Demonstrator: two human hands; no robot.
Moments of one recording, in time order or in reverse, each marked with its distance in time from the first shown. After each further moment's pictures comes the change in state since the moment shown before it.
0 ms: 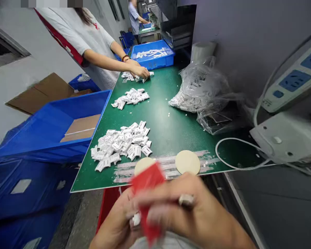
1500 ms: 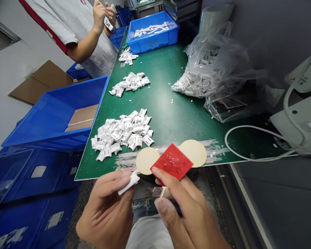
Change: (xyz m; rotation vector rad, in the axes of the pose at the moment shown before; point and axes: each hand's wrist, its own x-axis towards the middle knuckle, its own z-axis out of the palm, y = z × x) left_hand -0.001 -0.005 -0.014 1.105 0.609 1.357; right_hand -0.032 0.029 0.045 -0.479 0.475 0.030
